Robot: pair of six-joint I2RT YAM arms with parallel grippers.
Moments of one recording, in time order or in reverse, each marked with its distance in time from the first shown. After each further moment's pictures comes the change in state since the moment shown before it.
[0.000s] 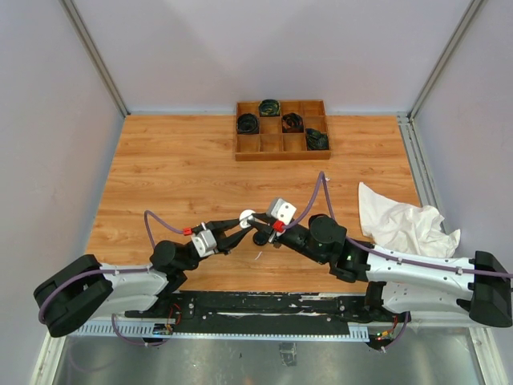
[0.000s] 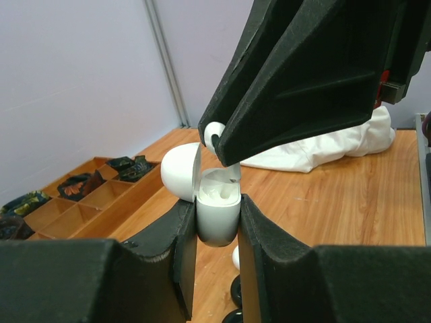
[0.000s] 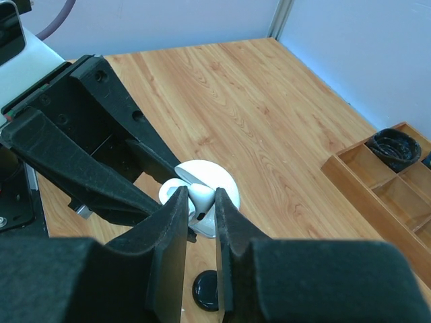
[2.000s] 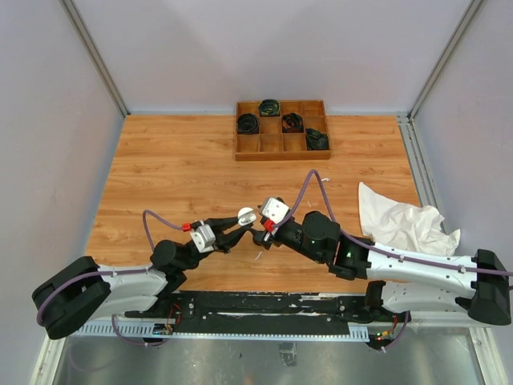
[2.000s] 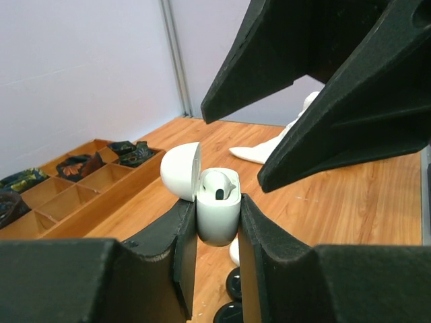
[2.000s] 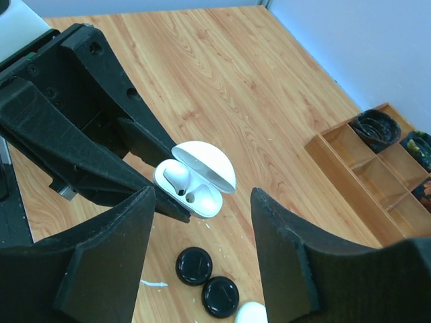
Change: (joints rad) left arm 0.001 -0.027 -0.001 -0.043 -0.049 -0.061; right arm 0.021 0.034 0.078 -0.146 0.057 -0.050
